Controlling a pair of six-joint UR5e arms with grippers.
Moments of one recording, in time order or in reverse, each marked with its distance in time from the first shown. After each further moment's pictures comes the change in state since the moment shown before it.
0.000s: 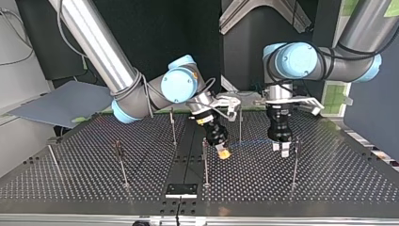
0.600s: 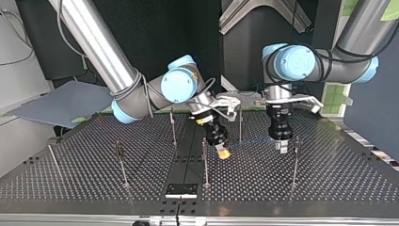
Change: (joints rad) left arm 0.000 -0.014 0.001 -0.026 -0.035 -0.001; right arm -0.001 0.000 0.000 0.002 0.000 0.000
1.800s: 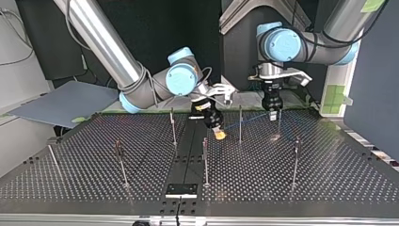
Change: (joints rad) left arm -0.038 -0.001 -0.187 -0.011 -0.062 0.003; right arm -0.002 0.005 0.142 0.004 0.000 -0.014
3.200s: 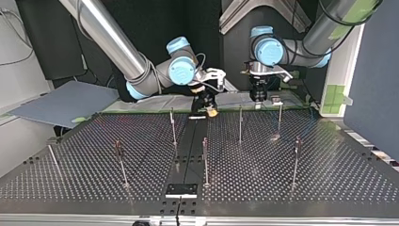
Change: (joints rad) left arm -0.008 -0.238 -0.048 0.159 0.085 -0.047; right arm -0.013 0.028 0.187 -0.027 0.012 -0.026
